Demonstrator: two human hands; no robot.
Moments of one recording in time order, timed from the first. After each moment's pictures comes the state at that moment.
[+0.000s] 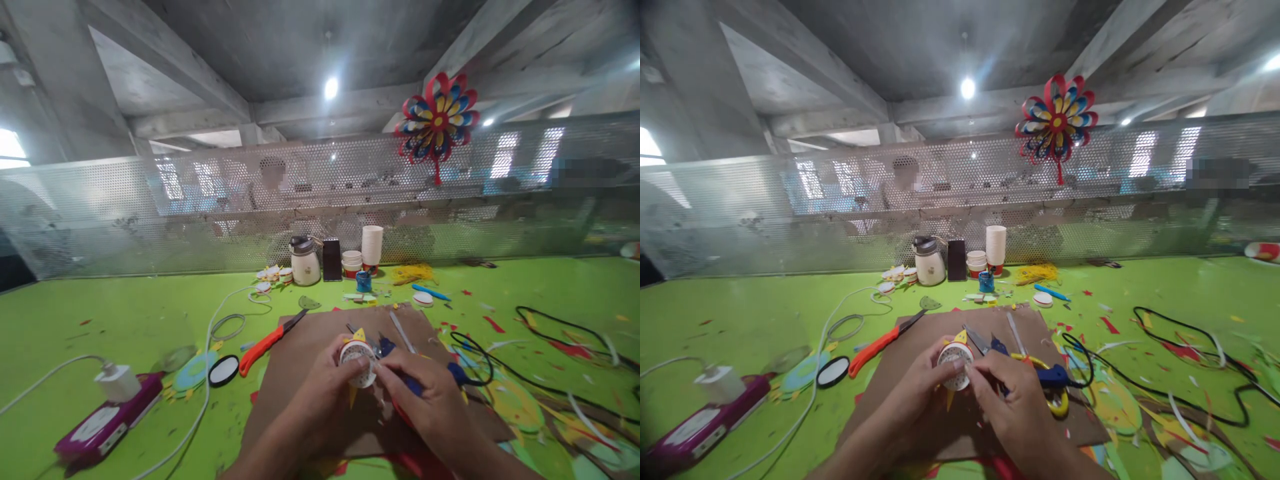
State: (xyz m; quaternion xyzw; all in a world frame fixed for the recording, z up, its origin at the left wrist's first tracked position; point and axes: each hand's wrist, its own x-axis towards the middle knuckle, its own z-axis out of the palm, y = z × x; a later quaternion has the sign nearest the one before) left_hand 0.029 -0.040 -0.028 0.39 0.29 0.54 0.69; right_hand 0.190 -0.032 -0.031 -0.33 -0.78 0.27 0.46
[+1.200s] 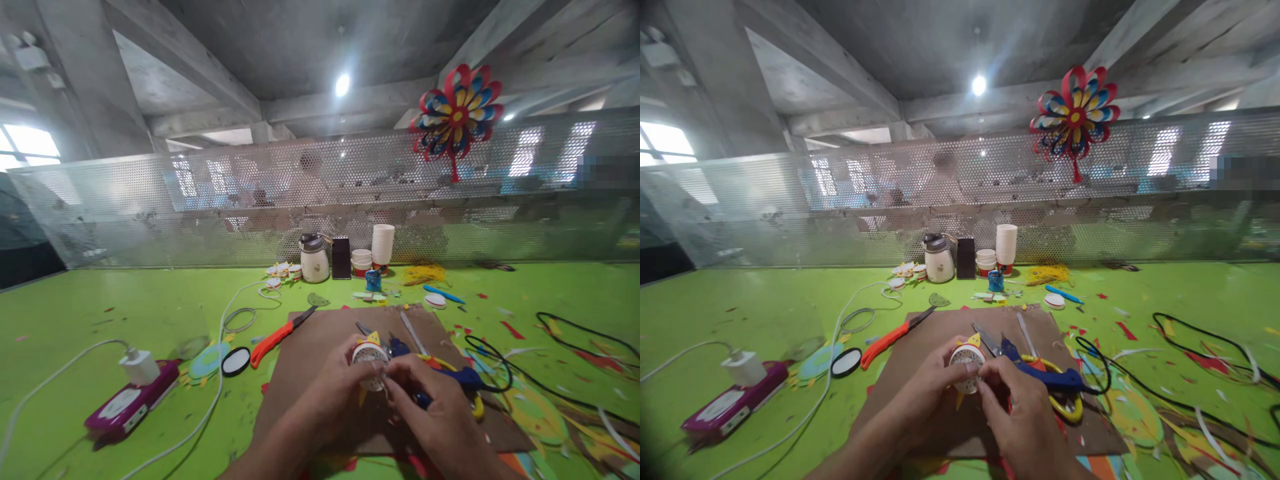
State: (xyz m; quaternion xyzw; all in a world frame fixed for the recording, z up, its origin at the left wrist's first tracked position) left_hand 0.028 -0.044 -0.025 0.40 0.32 0.54 0.67; right_hand 0.185 -0.037 -0.052 -0.35 -0.77 0.29 0.44
